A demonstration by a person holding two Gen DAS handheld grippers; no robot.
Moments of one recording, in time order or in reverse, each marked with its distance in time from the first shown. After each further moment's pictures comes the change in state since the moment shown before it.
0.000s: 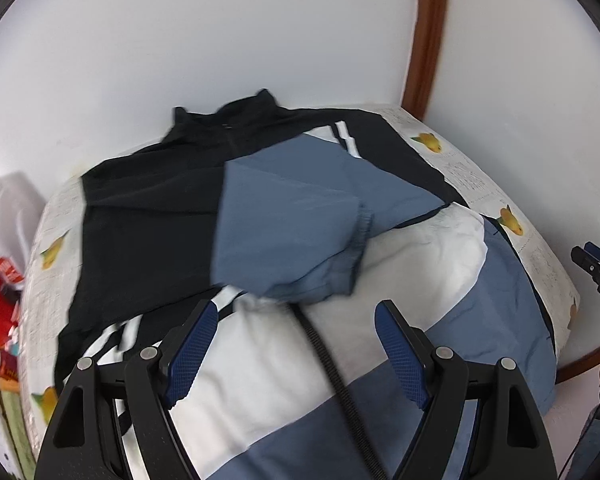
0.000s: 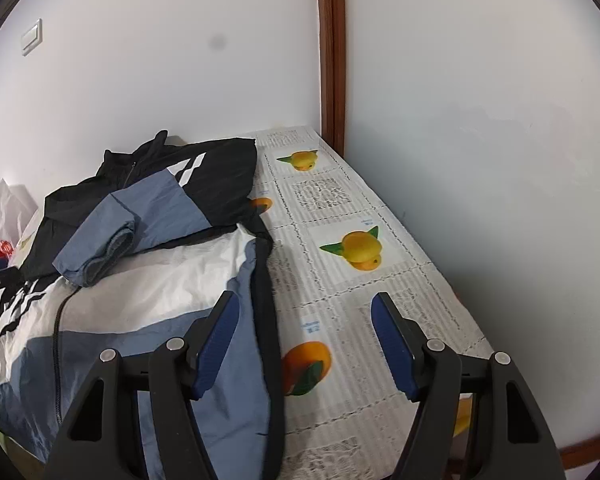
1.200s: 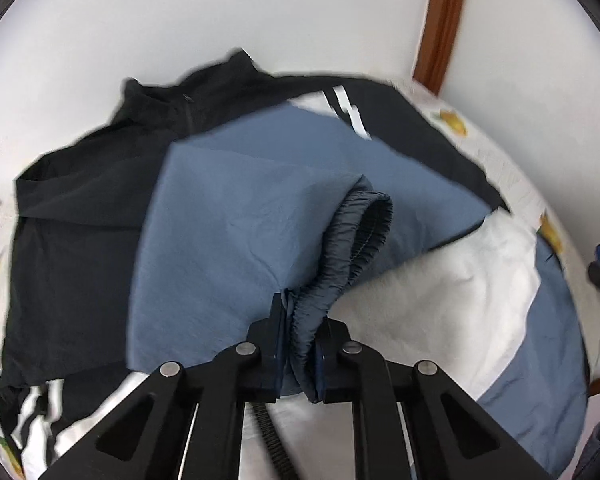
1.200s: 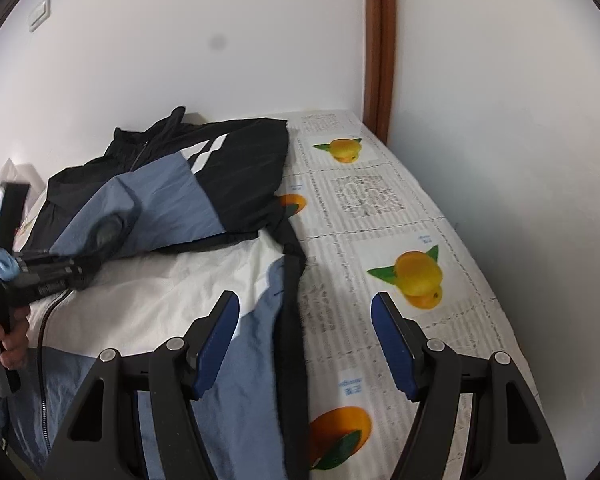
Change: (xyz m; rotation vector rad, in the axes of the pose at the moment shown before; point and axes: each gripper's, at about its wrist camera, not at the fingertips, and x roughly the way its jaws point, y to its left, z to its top) left arm 0.100 -0.008 0.036 -0.019 0.058 -0.021; right arm 0.070 0.042 0.027 -0.089 0.059 0.102
